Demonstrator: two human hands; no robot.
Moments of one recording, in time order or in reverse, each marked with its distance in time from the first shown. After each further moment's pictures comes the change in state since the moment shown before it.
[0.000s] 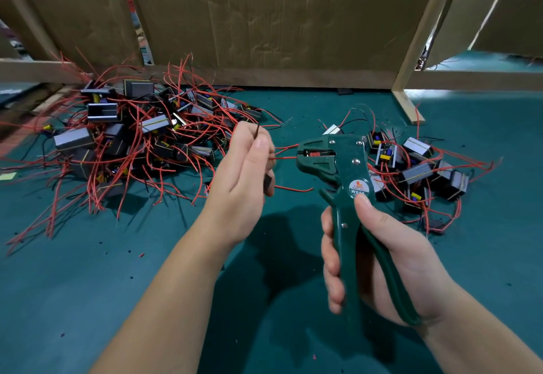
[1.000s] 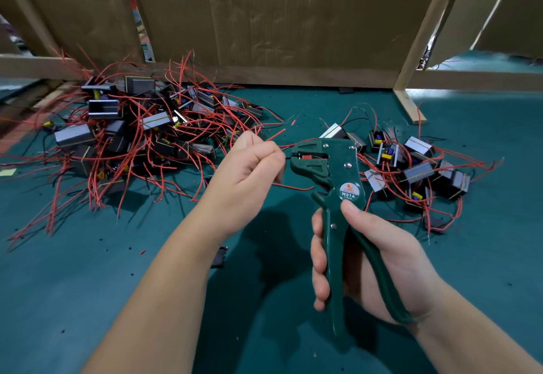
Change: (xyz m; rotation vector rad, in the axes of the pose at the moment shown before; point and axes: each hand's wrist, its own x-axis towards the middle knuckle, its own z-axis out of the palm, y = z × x) left_hand 0.005 -0.003 -0.010 0.246 -0.148 -0.020; right_hand 0.004 0.004 -0.001 0.017 -0.056 0.074
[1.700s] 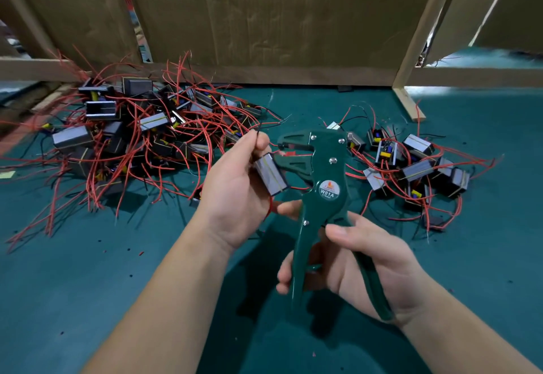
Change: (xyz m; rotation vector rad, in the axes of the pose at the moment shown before) left_hand 0.004 0.015 0.016 -1.092 0.067 -0.424; right_hand 0.008 0.008 0.004 0.030 -0.151 -0.094
